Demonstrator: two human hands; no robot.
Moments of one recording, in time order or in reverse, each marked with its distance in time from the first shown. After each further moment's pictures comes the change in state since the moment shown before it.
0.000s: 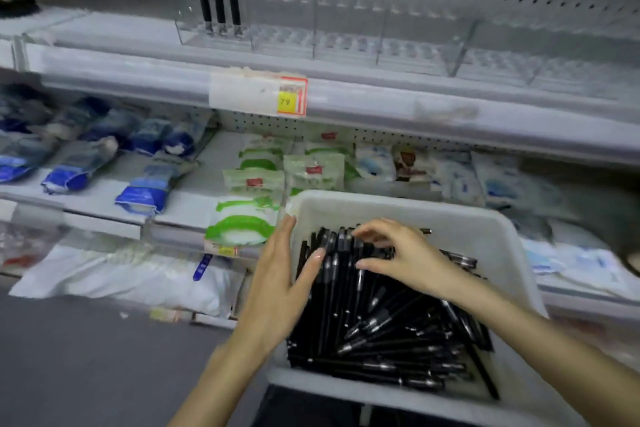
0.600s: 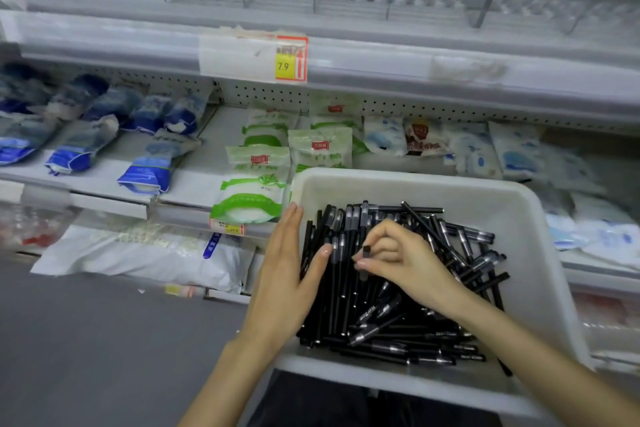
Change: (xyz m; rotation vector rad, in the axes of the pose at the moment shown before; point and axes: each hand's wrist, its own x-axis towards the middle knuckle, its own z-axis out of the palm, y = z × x) left_hand -0.009 -0.018 0.014 0.078 0.009 0.023; right_hand -0.022 0.014 0.046 0.558 0.076 0.108
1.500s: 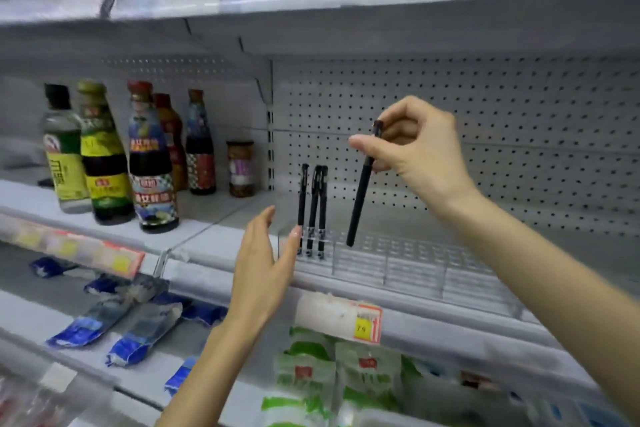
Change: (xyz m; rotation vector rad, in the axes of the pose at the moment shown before) left_hand 0.174 0.095 -0.203 -0.037 0.577 0.245; right_hand 0.122 -0.371 -0.040 -0.005 0.397 -0.866
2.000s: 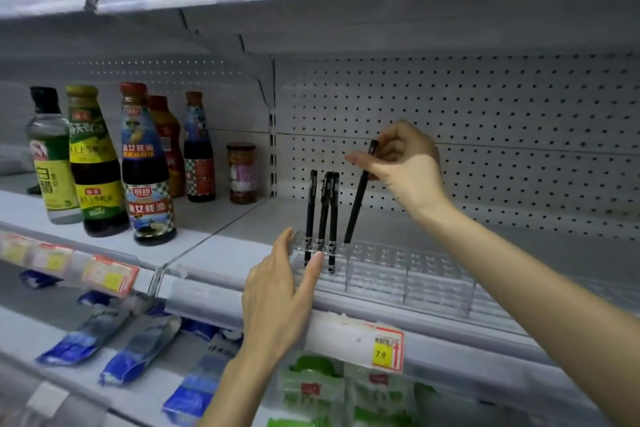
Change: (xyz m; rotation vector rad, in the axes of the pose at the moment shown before) left_hand 0.003 -0.024 0.021 0.229 -0.061 0.025; right_hand 0.034 0.068 0.030 -0.077 0.112 0.041
